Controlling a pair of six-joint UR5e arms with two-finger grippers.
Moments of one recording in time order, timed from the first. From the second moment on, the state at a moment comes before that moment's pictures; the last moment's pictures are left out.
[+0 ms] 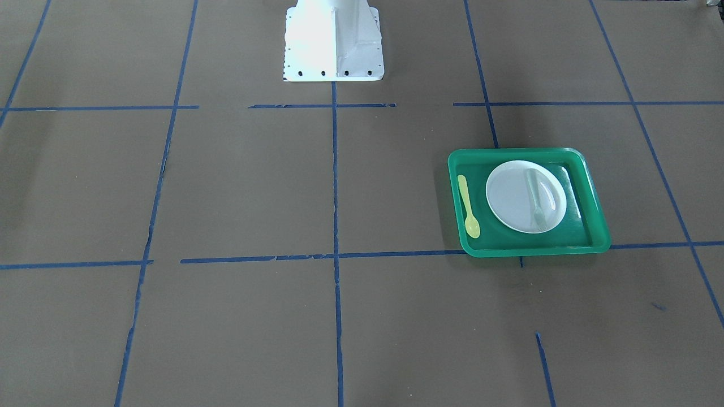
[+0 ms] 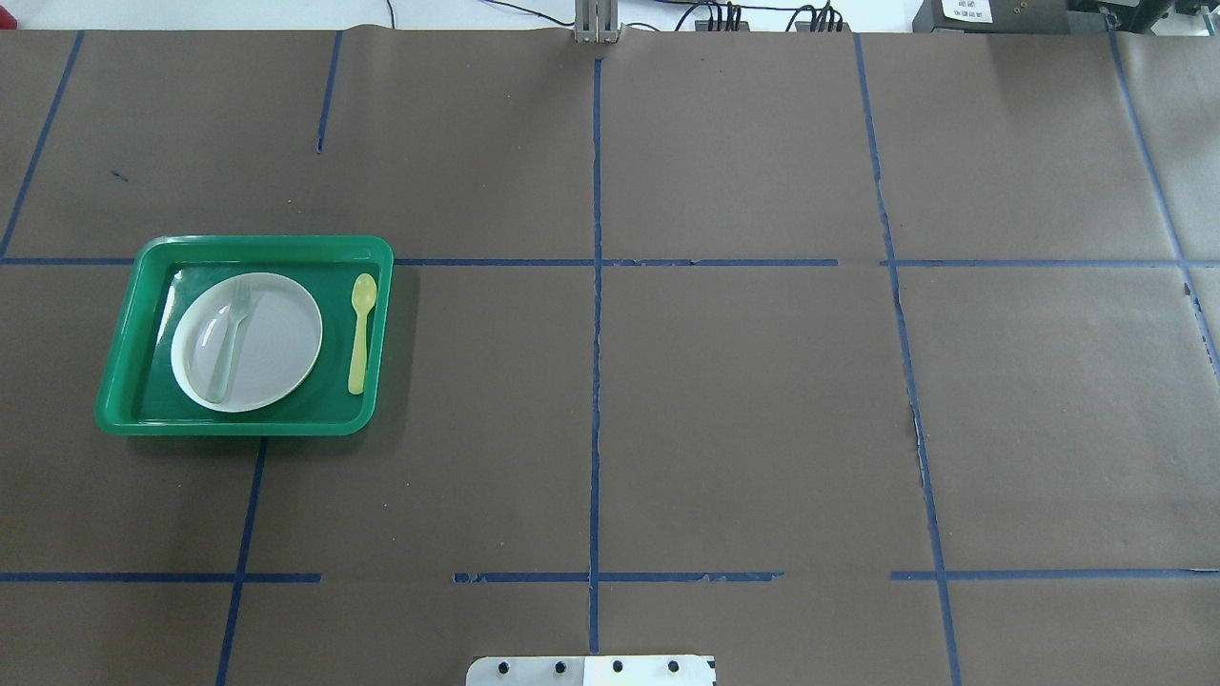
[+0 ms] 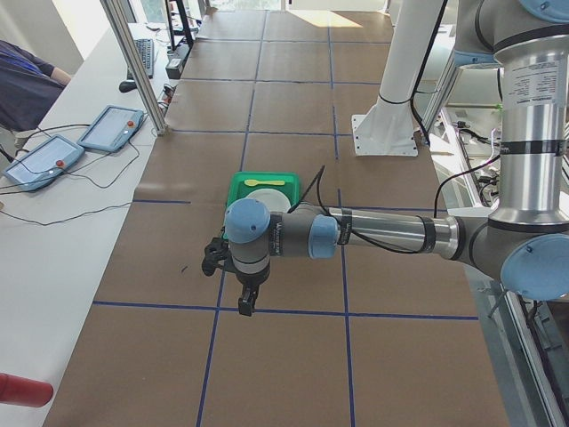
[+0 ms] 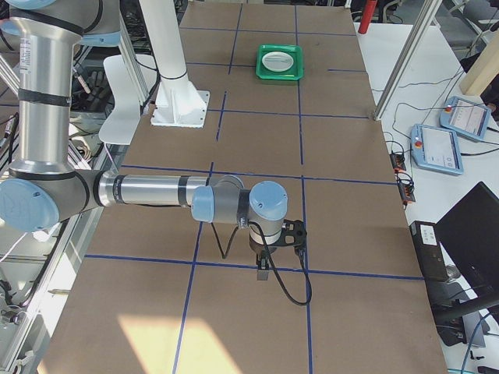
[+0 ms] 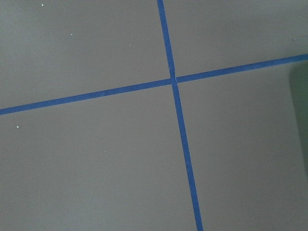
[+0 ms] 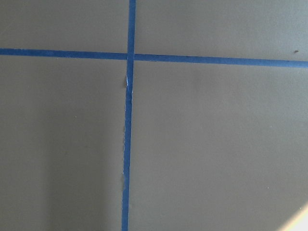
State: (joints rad) left arm -1.59 -1.49 -1.73 -1.54 -2.32 0.16; right arm 1.60 -1.70 1.73 -1.63 2.29 -0.06
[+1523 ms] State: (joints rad) left arm -1.19 -1.53 -1.79 -1.95 -2.31 -0.42; right arm 1.60 -1.70 1.73 -1.63 2.29 -0.06
